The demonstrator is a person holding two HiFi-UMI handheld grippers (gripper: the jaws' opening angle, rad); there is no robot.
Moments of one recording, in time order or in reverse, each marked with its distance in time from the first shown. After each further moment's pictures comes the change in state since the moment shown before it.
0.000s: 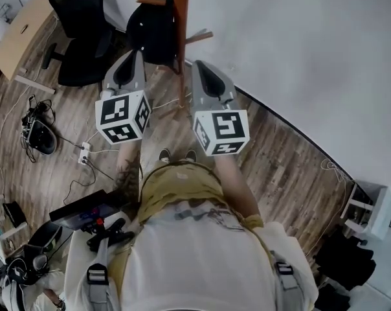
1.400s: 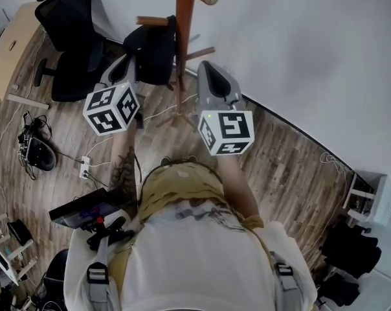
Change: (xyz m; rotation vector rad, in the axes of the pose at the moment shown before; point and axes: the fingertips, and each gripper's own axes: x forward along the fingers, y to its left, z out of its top) left arm 0.068 0.046 -0.021 -0.159 0.143 -0.110; right arm 0.044 -0.028 0.007 -0.006 0.005 -0.116
